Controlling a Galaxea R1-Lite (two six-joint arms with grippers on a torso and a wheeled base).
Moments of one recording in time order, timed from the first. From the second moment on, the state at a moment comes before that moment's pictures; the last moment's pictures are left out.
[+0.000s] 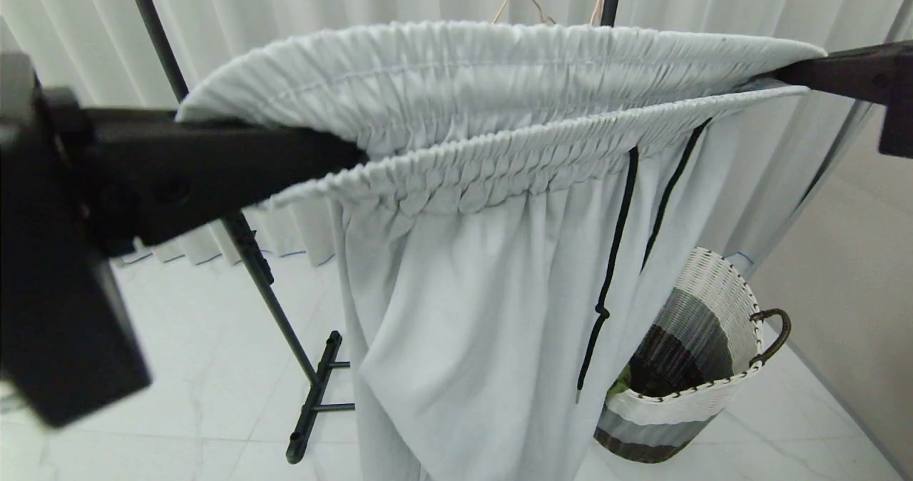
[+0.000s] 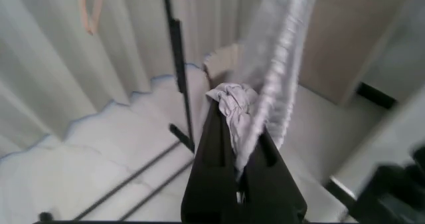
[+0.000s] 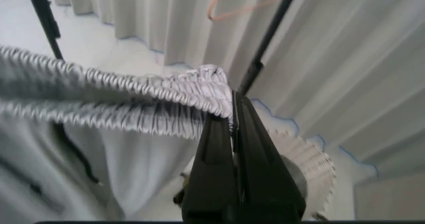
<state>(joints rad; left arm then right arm) -1.17 1.21 -1.22 0.12 0.44 0.07 0.76 1.27 -1.43 0.26 -0.28 -0.19</state>
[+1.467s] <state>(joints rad) -1.09 1.35 -1.30 -0.02 0.51 0.13 0.79 1.12 -1.41 0.36 -0.27 -0.25</state>
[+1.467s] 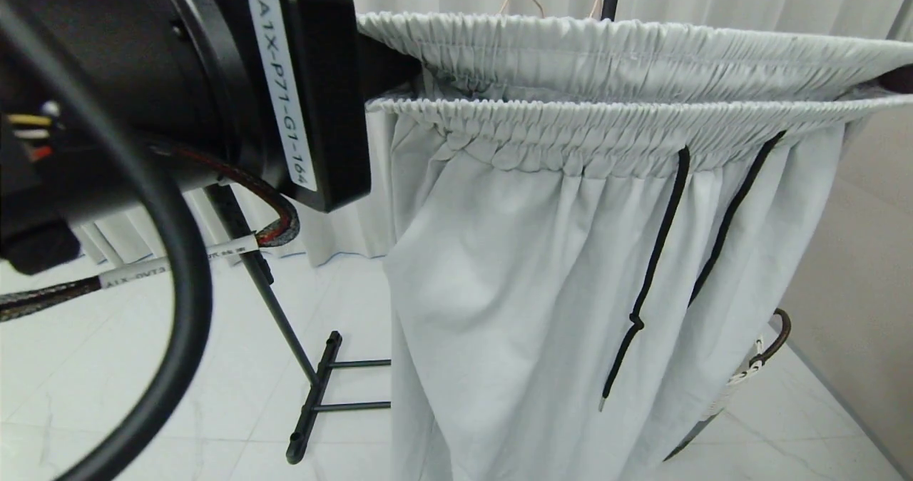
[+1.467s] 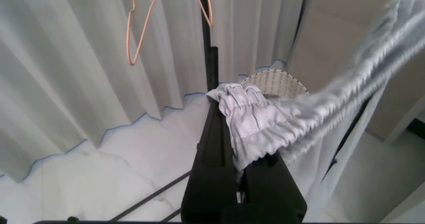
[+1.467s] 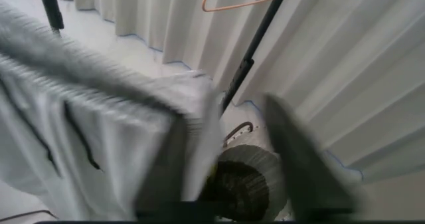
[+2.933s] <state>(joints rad) -0.85 1.27 -1.14 -0.03 0.54 0.25 0.59 1.08 -1.38 0.52 -0.33 -0.26</state>
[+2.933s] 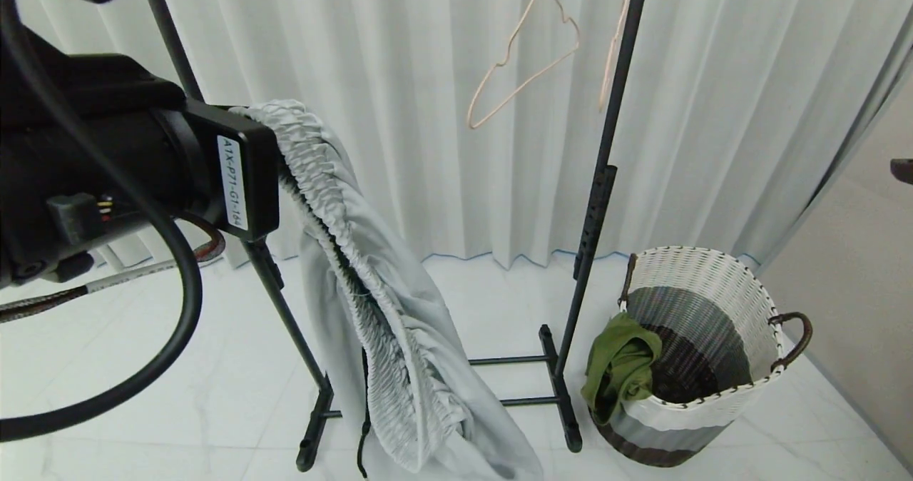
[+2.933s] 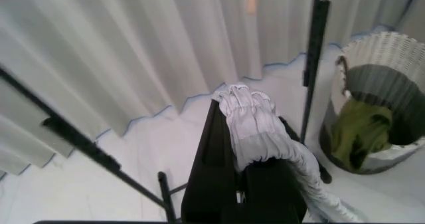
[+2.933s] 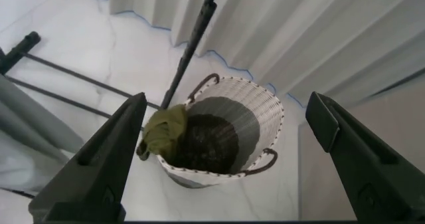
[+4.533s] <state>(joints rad) -0.82 1.27 -1.11 -0.03 0.54 0.32 0.31 1.02 -1.16 0.40 -0.33 -0.14</state>
